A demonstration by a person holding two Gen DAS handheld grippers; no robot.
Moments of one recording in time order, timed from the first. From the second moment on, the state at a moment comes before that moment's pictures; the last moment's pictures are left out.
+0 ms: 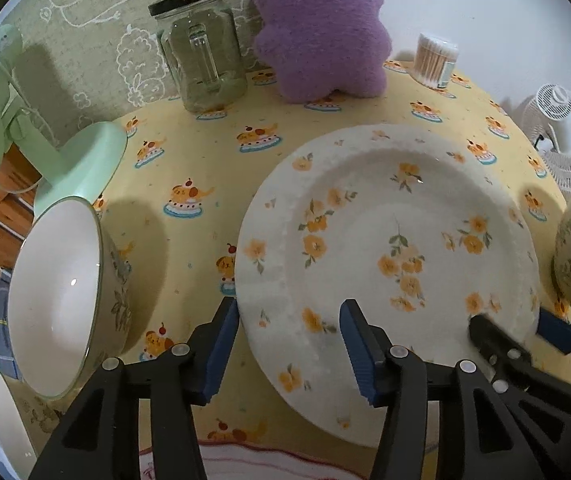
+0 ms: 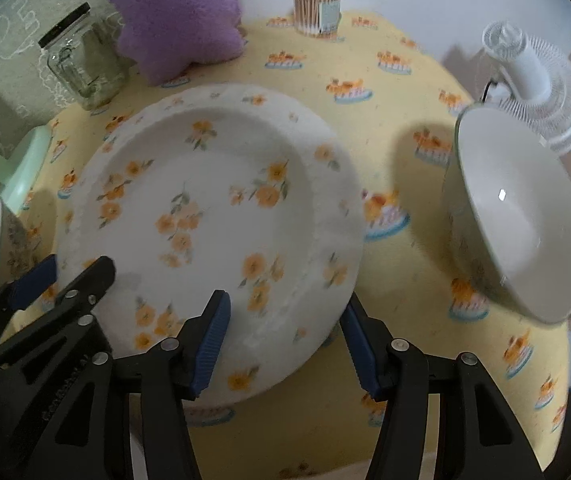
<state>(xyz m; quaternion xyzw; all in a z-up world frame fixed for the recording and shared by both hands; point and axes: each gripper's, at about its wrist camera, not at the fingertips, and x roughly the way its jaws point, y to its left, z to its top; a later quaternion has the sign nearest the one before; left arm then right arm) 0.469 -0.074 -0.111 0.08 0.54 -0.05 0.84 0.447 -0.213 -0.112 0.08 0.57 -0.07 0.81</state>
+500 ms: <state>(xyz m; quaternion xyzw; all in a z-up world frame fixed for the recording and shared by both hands) 0.504 -0.076 -0.118 0.07 0.53 -0.06 0.84 0.491 -0.229 -0.123 0.09 0.56 -0.09 0.82</state>
